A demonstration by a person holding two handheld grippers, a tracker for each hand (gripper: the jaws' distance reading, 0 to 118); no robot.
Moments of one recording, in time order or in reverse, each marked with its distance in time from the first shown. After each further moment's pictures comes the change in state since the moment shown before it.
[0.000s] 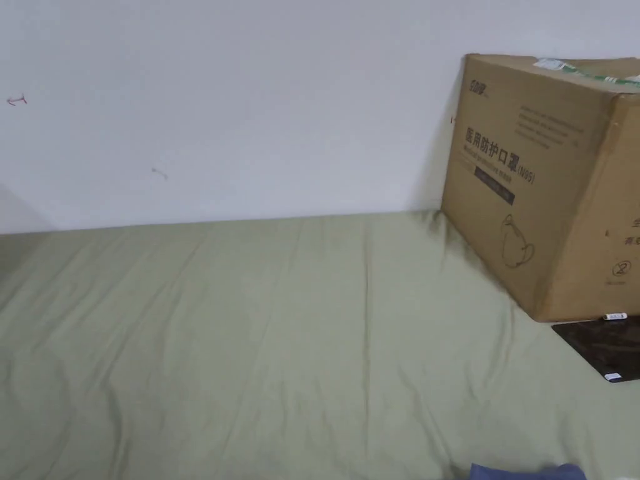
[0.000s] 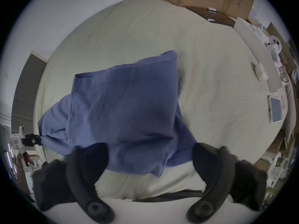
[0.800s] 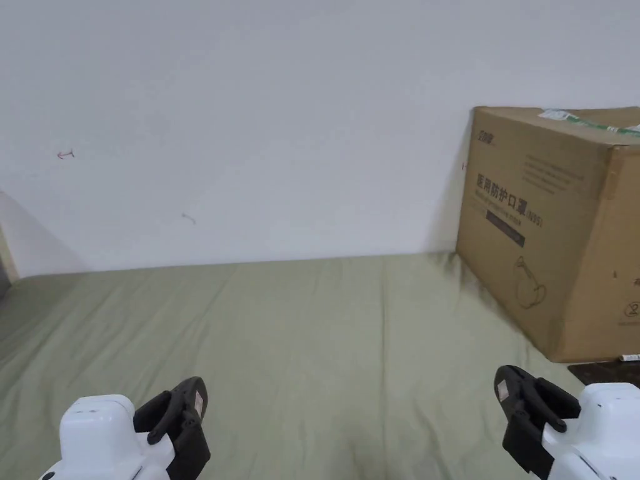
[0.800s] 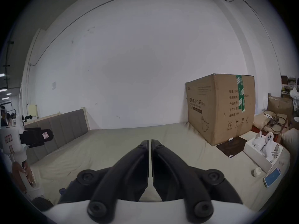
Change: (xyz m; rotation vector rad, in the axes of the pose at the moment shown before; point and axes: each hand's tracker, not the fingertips) left arm 0.171 -0.032 0.113 1.209 0.005 -0.102; right arm -0.160 -0.050 0.143 1.200 0.211 0.200
